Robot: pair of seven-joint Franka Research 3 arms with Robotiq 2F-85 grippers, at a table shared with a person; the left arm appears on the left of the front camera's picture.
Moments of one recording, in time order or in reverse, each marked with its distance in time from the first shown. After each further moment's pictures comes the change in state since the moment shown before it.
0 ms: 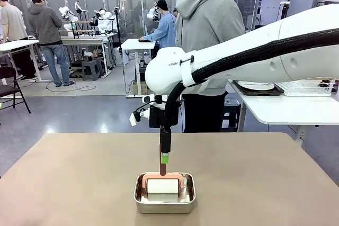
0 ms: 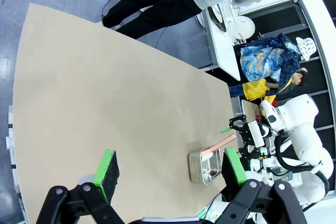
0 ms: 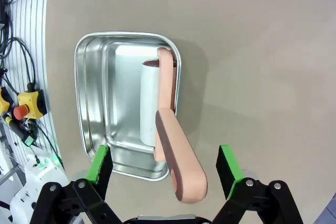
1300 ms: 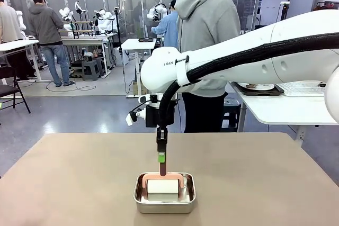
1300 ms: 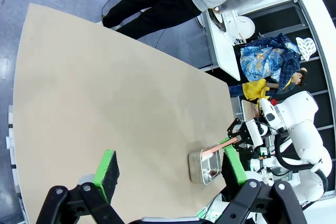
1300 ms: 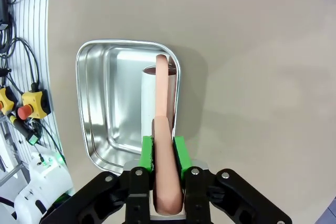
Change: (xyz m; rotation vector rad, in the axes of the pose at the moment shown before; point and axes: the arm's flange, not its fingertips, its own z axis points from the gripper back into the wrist) left arm 0.000 0.000 0.000 0.000 0.000 0.000; right arm 0.012 -0.006 0.000 0.025 0.019 -0.006
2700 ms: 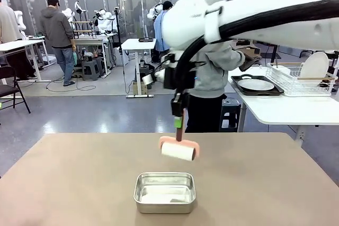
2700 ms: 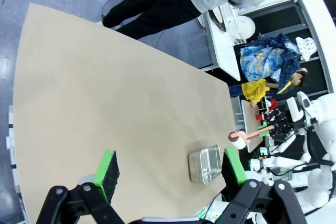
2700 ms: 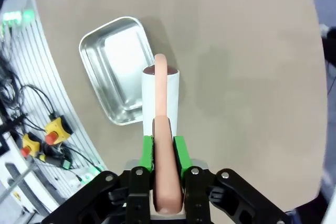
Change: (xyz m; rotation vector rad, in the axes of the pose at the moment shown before) left arm 0.000 0.000 0.000 0.000 0.000 0.000; right arm -0.089 0.037 0.130 -0.125 -0.112 -0.438
